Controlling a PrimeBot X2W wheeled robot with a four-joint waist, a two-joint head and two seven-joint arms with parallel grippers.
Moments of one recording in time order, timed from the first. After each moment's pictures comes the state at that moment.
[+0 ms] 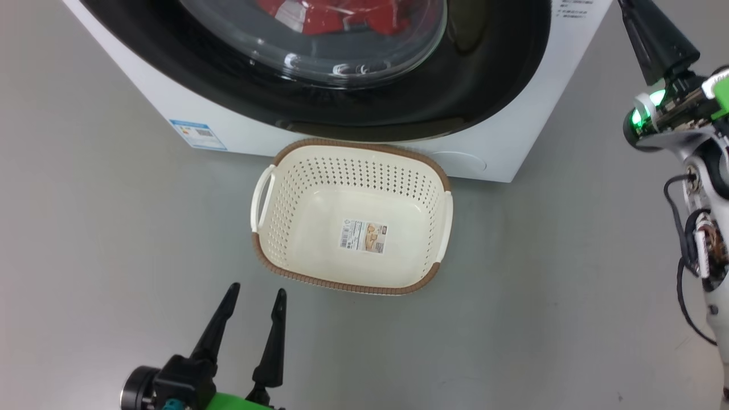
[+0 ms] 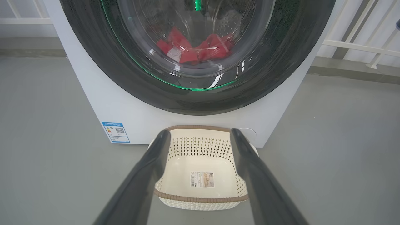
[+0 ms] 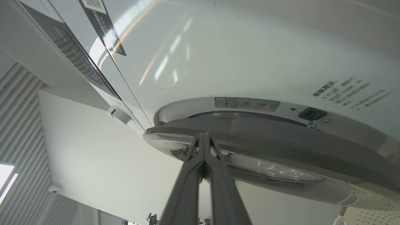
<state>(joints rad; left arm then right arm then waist) -0.07 0.04 -0.18 0.14 -0.18 -0.03 -0.25 -0.76 -0.23 0.01 0.36 1.74 0.13 0.33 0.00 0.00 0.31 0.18</state>
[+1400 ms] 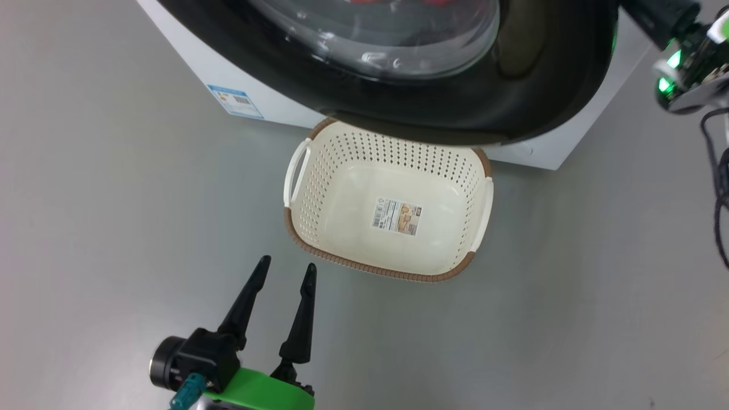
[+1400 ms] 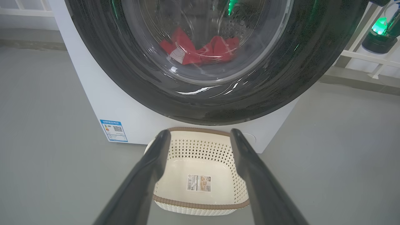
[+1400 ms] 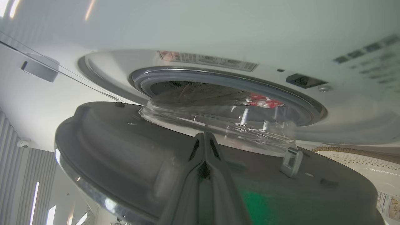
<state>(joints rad) -0.17 0.04 -0.29 0.15 -0.26 0.00 -0.25 -1.03 -0.29 0.05 0.66 1.62 0.13 0.71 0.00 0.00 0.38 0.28</state>
